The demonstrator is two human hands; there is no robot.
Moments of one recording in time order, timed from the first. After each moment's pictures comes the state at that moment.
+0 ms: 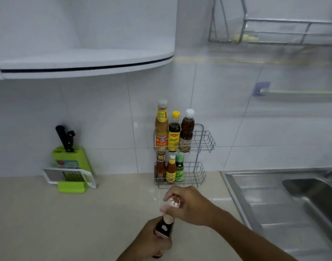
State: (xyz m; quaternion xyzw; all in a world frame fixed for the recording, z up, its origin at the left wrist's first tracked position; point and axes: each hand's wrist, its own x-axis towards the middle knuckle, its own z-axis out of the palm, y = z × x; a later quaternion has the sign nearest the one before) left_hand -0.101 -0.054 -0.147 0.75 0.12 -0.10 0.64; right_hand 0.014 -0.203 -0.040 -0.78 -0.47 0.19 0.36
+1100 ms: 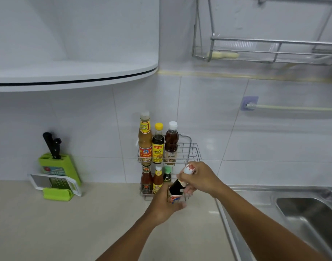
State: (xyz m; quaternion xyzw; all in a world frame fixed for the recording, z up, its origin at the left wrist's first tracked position) left_hand 0.031 -0.107 -0.090 0.81 0.18 0.04 0.56; right_hand 0.145 -0.235 0.004 -0.82 -0.24 0.23 0.47
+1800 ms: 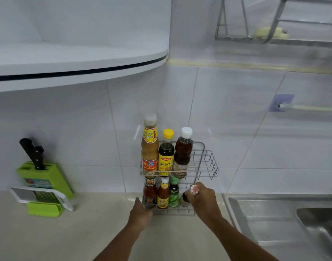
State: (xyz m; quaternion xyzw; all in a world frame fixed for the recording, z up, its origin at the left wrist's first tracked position) left_hand 0.071 0.005 -0.156 0.73 0.43 -0.02 0.54; right_hand 0.202 -0.173 -0.122 -0.91 -0.16 0.07 0.37
